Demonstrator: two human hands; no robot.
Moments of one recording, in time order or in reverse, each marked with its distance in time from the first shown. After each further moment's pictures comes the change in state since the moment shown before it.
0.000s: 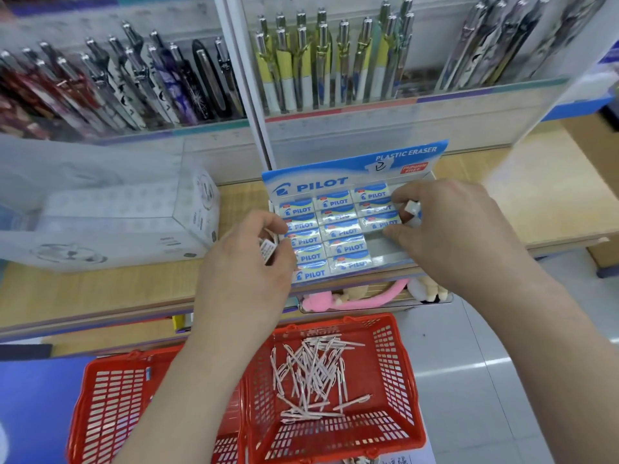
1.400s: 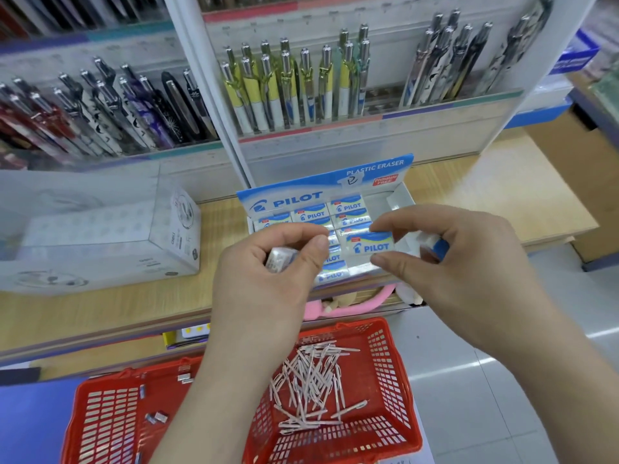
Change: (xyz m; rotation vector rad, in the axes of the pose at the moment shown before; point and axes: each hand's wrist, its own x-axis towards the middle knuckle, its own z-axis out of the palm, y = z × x) left_hand -0.015 0.052 0.001 -0.621 -0.106 -0.118; right_hand -0.038 0.017 -0.018 0.512 0.063 -0.104
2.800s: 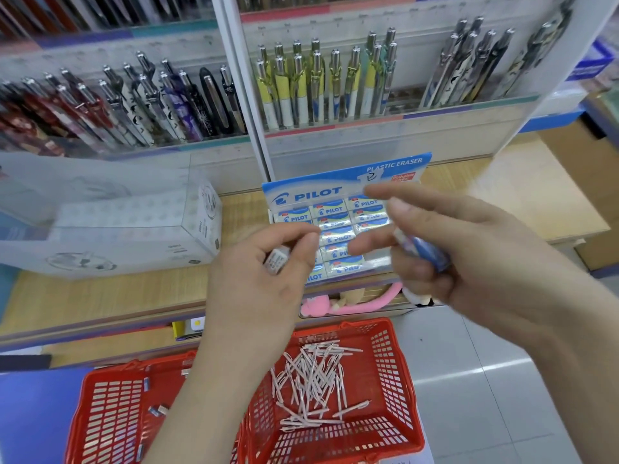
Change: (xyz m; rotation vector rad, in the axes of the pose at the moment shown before) left_hand -0.005 -0.004 -0.027 0.239 0.043 0.128; right_hand 0.007 -0.034 -0.001 0.857 -0.272 0.471
